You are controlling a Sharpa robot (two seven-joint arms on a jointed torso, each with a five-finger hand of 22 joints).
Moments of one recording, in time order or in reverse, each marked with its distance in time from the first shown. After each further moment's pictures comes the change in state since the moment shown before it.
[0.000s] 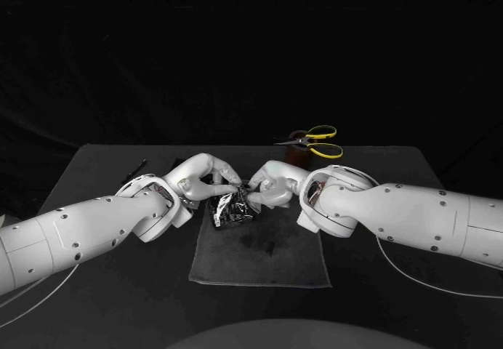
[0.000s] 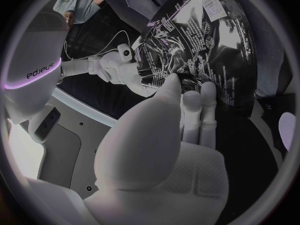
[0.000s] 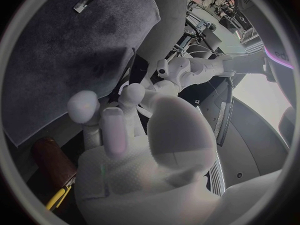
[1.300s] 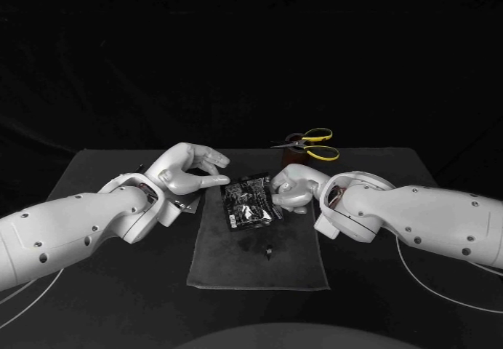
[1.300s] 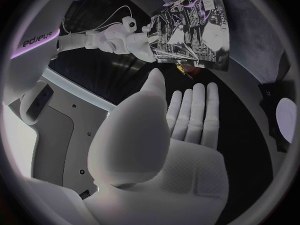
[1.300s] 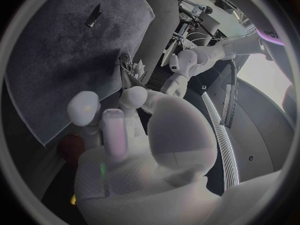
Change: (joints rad) left arm 0.041 -0.107 0.018 0.131 0.203 -0.015 -0.057; left_hand -0.199 -0.092 -0.100 0.001 0.000 -0.207 0.062 -0.059 -0.034 -0.276 0.093 0.010 0.008 -0.277 0.106 -0.441 -0.338 0.006 -0.046 0.126 -0.573 -0.405; right arm -0.003 -0.134 0.000 0.069 0.159 -0.011 -0.002; right_hand 0.000 0.000 0.062 -0.056 -0.103 0.042 -0.010 0.034 0.009 0.028 -0.021 0.032 0.020 -0.001 -0.020 0.030 0.073 -0.001 0.014 -0.014 0.010 0.032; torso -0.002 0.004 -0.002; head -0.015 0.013
